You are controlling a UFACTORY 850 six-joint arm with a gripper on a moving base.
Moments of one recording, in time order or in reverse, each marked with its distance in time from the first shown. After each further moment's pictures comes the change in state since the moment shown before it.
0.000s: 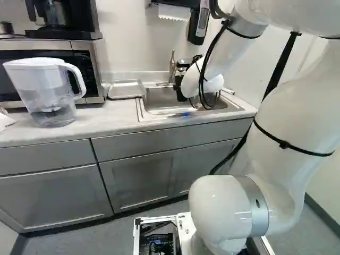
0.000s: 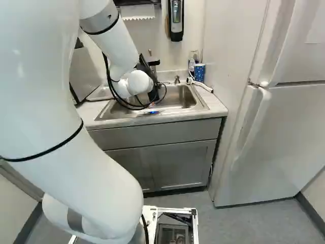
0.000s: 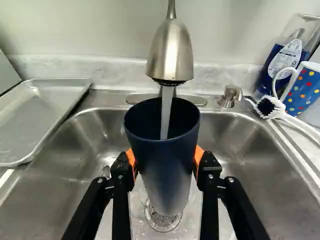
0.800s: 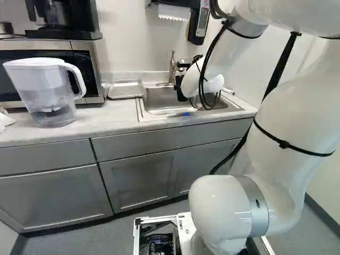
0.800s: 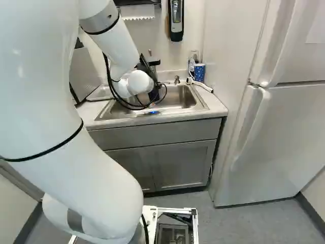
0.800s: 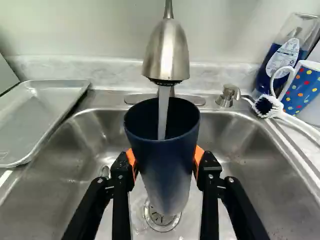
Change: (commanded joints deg) arm -0.1 0.0 0.0 0.6 0.0 0.0
